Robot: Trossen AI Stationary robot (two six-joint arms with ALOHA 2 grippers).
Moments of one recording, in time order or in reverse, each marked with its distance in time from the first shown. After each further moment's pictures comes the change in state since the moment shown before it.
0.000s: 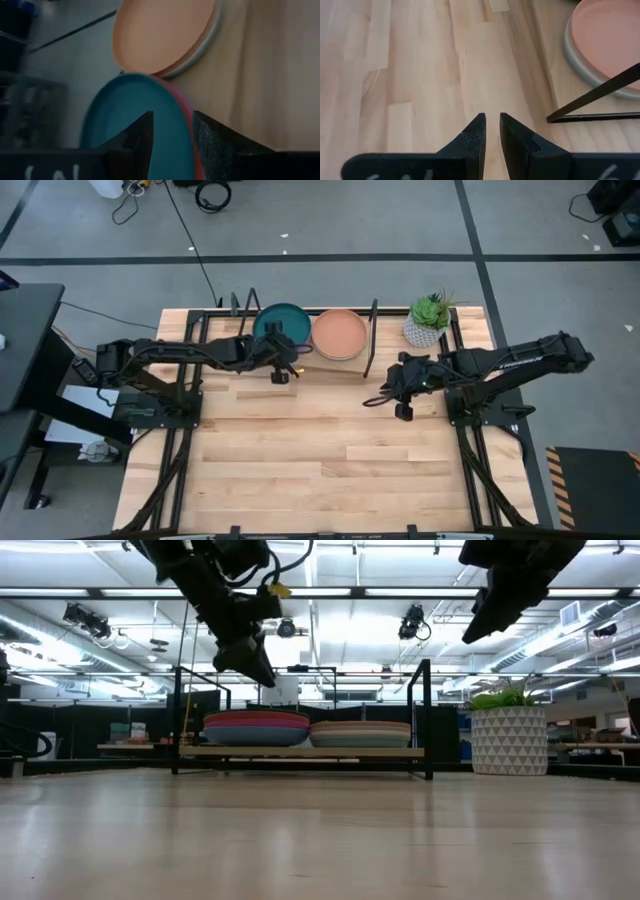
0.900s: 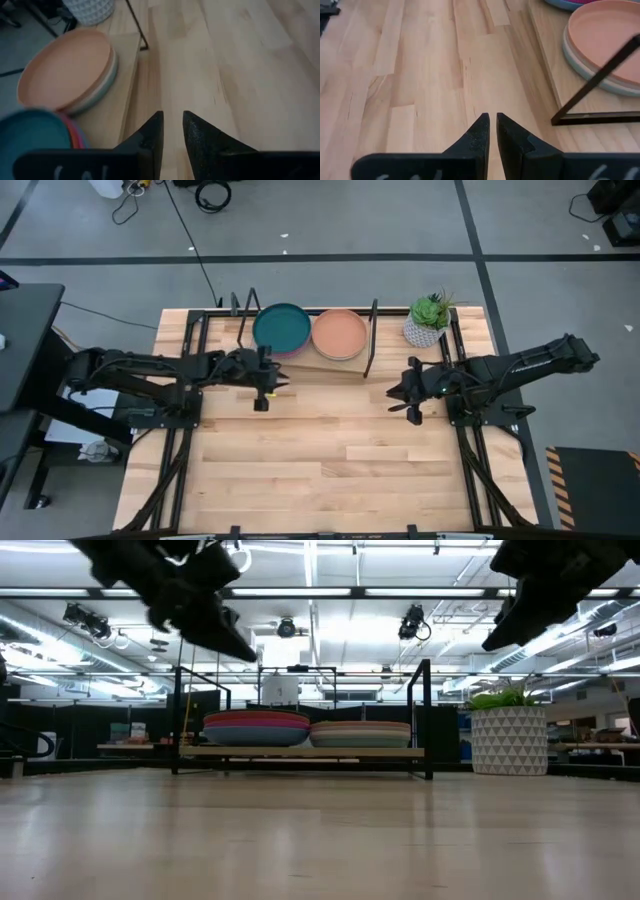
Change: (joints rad) left arm -0.104 -0.274 -0.264 0.173 0.385 -0.177; right arm 0.067 -0.198 -0.221 0.154 0.061 0.007
